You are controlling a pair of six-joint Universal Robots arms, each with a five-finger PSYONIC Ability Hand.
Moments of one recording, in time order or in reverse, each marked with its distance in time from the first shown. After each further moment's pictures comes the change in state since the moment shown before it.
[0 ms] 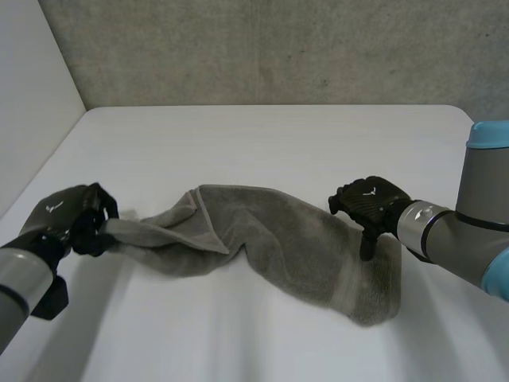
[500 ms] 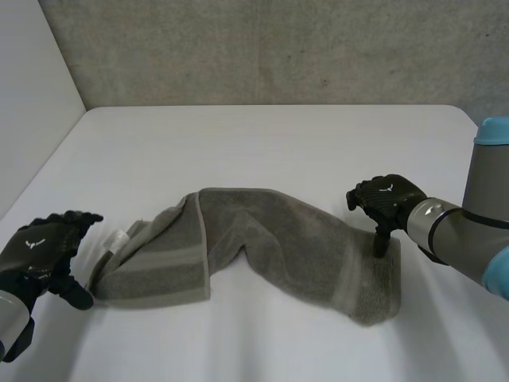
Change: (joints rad) left arm 0.179 0.116 -0.192 0.005 0.098 0.315; right arm -0.010 -0.030 0.016 0.007 0.113 0.047; left_hand -0.992 -1.030 -1.030 -1.031 -0.975; right_hand 0.000 0.000 0.000 0.000 0.000
